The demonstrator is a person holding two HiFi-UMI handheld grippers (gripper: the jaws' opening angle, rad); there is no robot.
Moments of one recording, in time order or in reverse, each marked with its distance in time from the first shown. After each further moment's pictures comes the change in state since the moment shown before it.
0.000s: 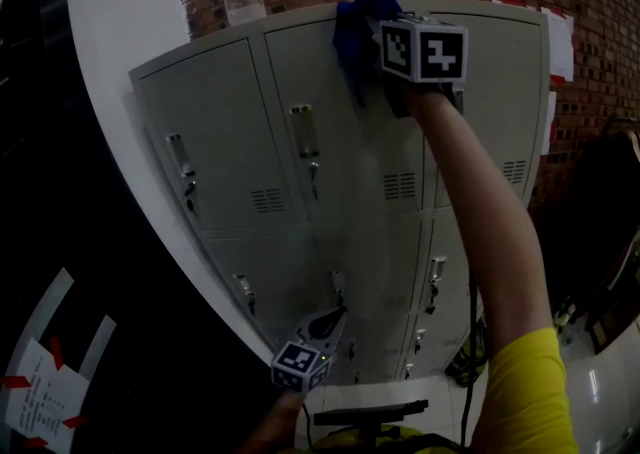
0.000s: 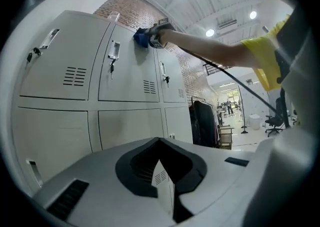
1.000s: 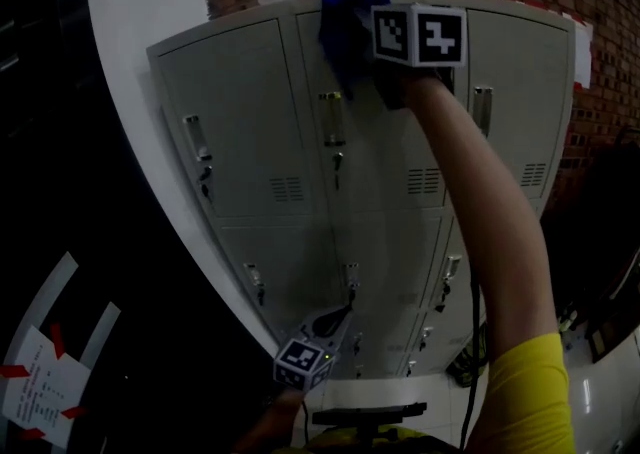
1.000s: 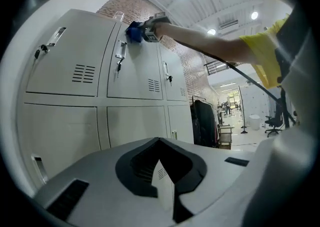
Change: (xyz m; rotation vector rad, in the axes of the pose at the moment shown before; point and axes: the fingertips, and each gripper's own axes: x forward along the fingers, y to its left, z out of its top) left arm -0.018 0.016 -0.014 -0.017 0.013 0.006; right arm 0.032 0.073 -0.002 0.028 0.024 0.130
